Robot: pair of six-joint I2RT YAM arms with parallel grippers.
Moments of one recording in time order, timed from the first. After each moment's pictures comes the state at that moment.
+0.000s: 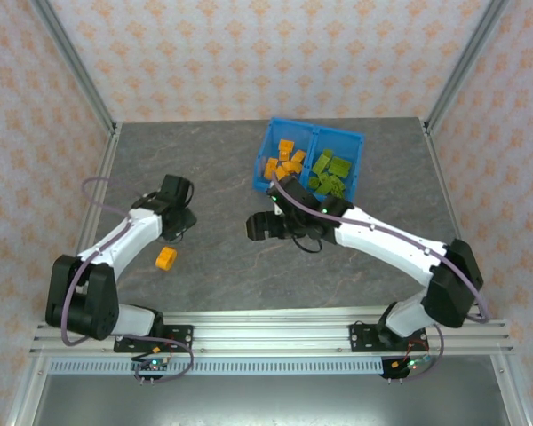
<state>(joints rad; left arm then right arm) -0.19 1.40 0.91 -0.70 -0.18 -0.93 0.88 1.45 1.19 -0.64 -0.08 0.66</state>
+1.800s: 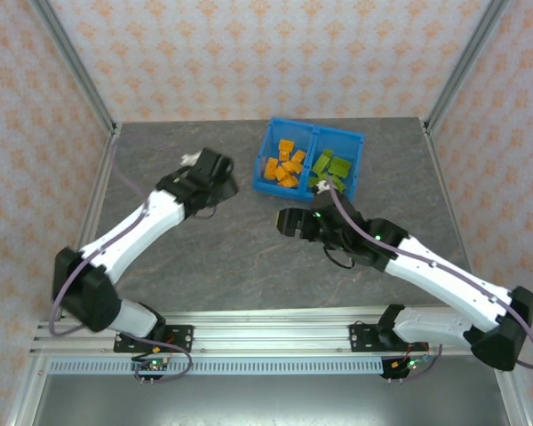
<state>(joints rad) -0.51 1.51 1.32 -0.74 -0.27 -0.87 0.88 1.06 1.01 -0.65 0.17 0.83</state>
